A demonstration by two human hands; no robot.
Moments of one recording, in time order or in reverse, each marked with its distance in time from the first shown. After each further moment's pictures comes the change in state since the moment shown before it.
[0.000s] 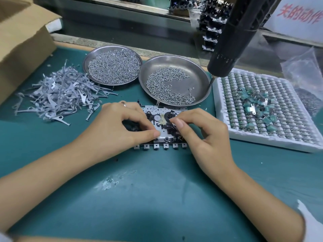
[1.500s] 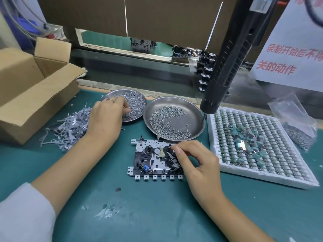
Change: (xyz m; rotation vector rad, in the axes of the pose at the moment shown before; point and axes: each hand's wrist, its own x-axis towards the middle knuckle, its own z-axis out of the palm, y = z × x) left_hand 0.074 -0.033 -0.039 0.838 0.465 -0.060; right_hand 0.006 0.002 0.003 0.074 0.126 0.018
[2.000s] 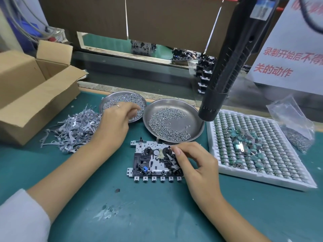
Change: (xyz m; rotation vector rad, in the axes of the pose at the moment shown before) left_hand -0.015 0.021 -0.013 -0.446 0.037 0.114; right_hand 0.000 -0.001 0.000 0.036 0.009 0.029
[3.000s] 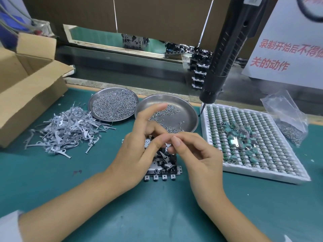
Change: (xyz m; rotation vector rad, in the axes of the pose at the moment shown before) left_hand -0.046 0.065 0.020 -0.750 -0.147 0.082; right_hand 0.005 -0.021 -0.005 0.408 0.067 0.141
